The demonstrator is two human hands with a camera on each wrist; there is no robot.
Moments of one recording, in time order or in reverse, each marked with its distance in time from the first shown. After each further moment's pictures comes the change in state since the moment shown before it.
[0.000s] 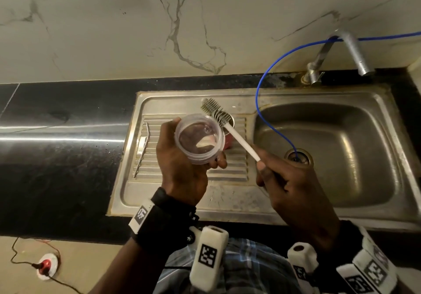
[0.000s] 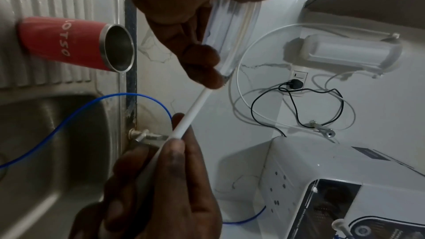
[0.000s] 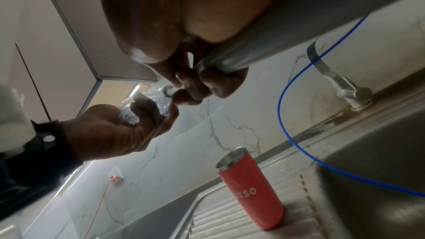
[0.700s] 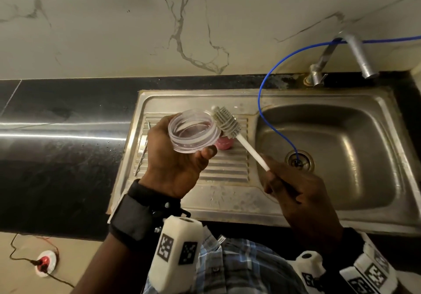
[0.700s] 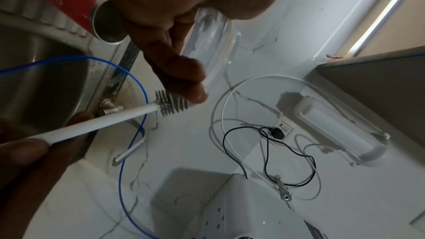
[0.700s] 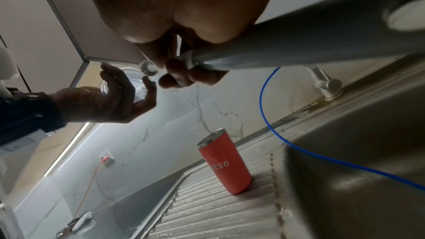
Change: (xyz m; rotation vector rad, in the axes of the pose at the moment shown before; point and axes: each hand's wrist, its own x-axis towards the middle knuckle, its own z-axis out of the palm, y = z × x) left_hand 0.007 0.034 -0.007 -0.171 -0.080 -0.376; right_hand -0.016 0.019 -0.001 0.100 0.034 -0.059
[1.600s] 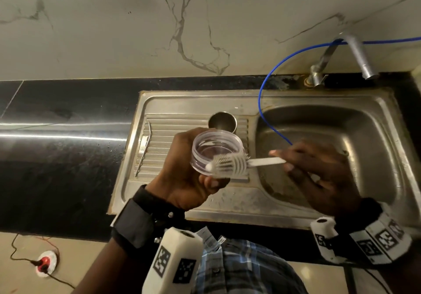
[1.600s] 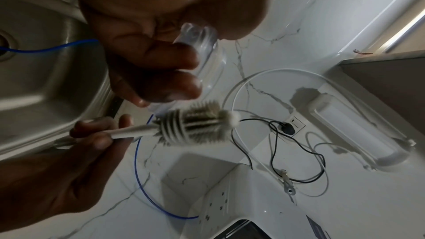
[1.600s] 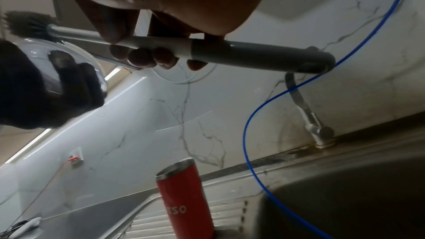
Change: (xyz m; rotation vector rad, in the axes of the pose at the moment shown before) left_hand -0.007 -0.007 0.004 0.257 -0.141 -0.382; right_hand 0.033 0.031 -0.043 -0.217 -0.046 -0.353
